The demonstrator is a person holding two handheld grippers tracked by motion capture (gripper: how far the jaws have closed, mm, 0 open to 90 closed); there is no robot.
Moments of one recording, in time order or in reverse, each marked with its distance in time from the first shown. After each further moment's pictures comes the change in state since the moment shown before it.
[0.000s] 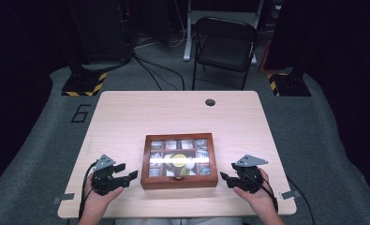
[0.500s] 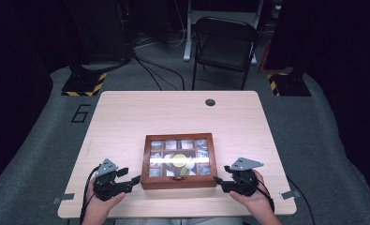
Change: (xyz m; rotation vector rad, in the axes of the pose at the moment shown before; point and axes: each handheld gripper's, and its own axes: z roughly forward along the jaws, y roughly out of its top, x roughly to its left) left arm -0.016 -0.006 0.002 0.012 -0.026 0.031; right arm 0.016 0.003 0.003 -0.016 0.096 -0.062
